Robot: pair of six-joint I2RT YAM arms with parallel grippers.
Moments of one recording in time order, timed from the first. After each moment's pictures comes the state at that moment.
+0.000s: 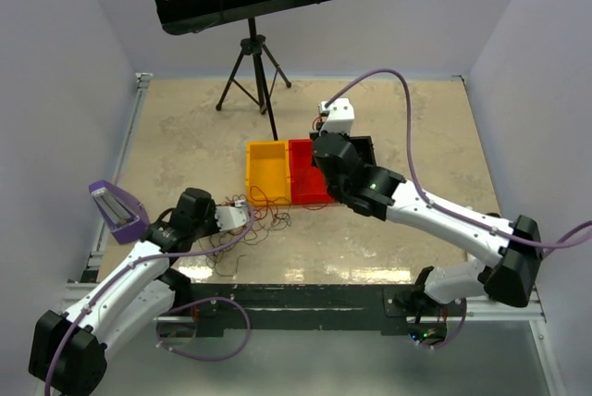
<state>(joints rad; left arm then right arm) -0.42 0.77 0.39 -0.52 -0.13 0.89 0.99 1.32 1.19 -0.23 0.82 0.37</state>
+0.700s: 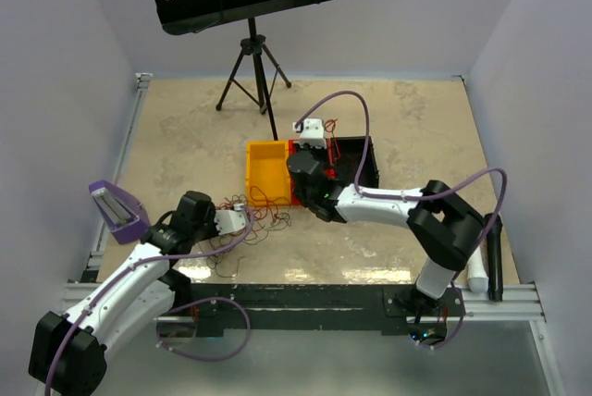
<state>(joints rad) -0.42 0.75 0.36 -0.54 -0.13 0.89 0.97 1.70 1.01 0.51 1.17 0.02</state>
